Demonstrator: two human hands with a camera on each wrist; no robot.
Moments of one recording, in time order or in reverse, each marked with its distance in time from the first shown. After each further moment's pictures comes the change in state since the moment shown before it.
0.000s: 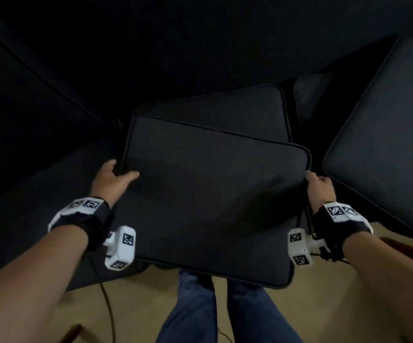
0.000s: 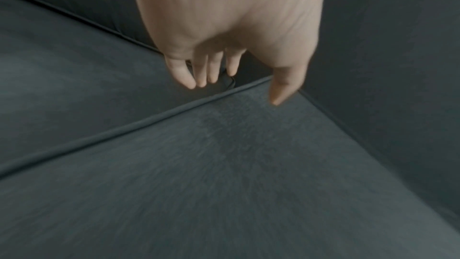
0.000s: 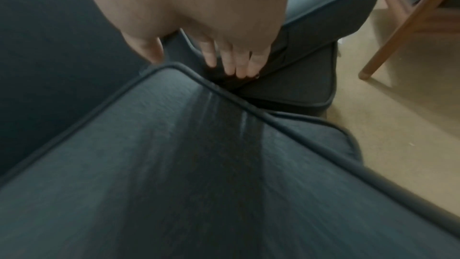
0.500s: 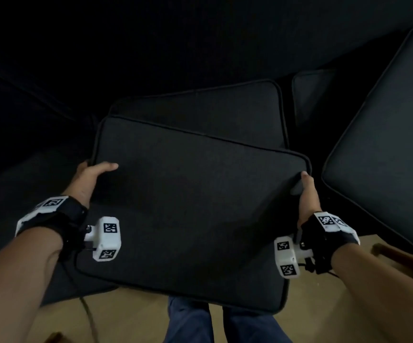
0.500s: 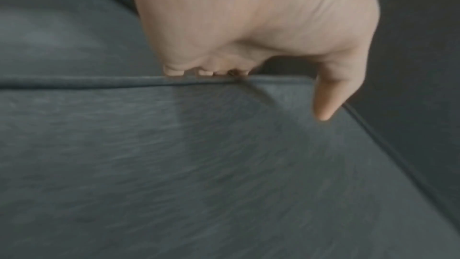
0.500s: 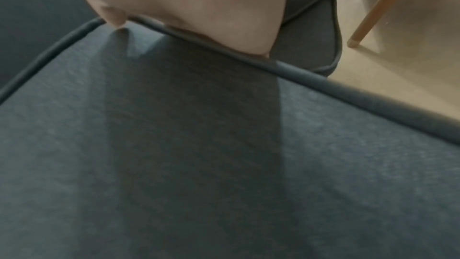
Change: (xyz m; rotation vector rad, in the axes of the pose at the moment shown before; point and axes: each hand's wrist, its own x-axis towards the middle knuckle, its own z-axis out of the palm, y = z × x) left_hand 0.028 0.010 0.025 -0.544 -0.060 -0.164; right_hand 0.087 0.054 0.024 0.492 -0.222 0.218
